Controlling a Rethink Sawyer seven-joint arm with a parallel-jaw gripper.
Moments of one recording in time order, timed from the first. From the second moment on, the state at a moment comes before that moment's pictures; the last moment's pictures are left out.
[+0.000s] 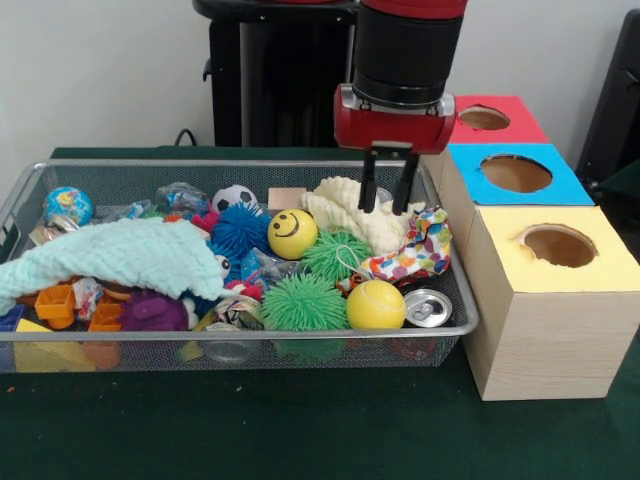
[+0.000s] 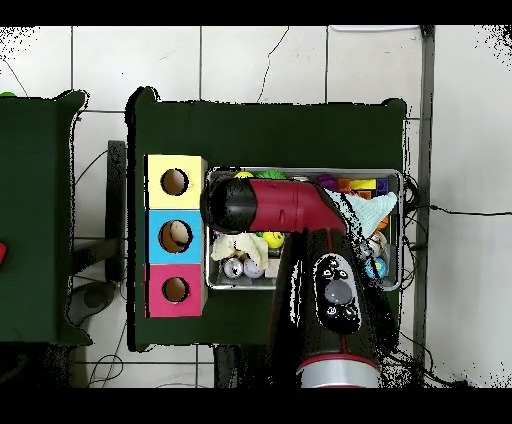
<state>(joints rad) -0.18 -0.65 0.04 1.53 -0.13 0.64 1.70</state>
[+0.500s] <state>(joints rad) -0.18 -0.62 0.07 1.51 -0.18 0.64 1.70</state>
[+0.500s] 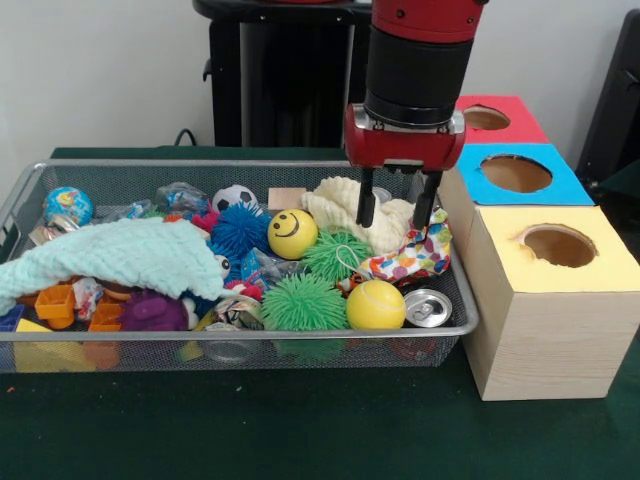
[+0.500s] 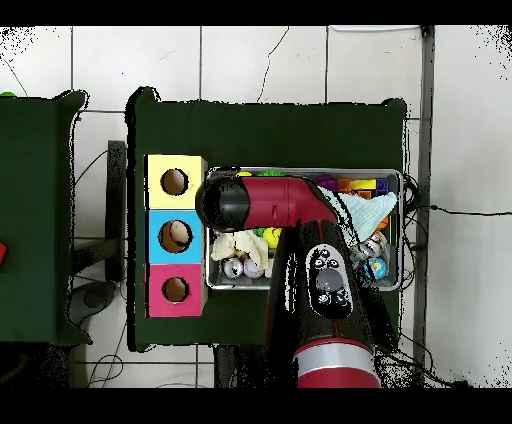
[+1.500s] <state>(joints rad) -0.18 -0.64 0.10 1.58 -0.20 0.50 1.70</state>
